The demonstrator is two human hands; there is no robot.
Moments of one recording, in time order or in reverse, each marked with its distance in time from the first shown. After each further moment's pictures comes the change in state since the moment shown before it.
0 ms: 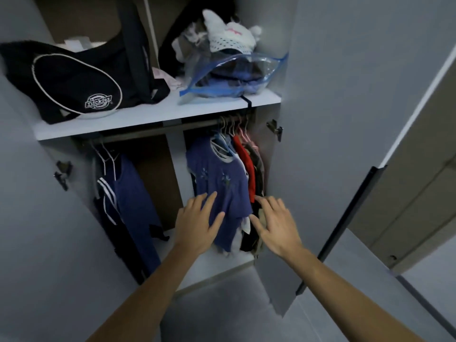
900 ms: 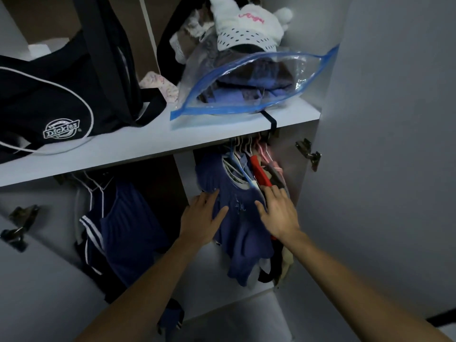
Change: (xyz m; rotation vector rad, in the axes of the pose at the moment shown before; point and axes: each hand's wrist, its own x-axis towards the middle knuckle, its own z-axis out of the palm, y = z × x) left_hand 0.199 -0.084 0.086 -0.023 -0.141 -0.118; right_hand 0.242 0.068 0.101 0.006 -0.003 0.058
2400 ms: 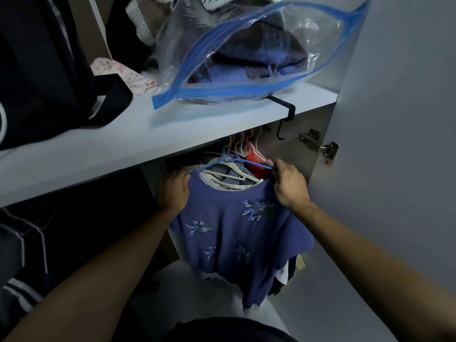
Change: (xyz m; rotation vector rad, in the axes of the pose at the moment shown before) left_hand 0.193 -0.113 0.056 -0.066 0.274 0.053; right_hand 0.107 0.043 0.037 -0.111 0.188 0.178
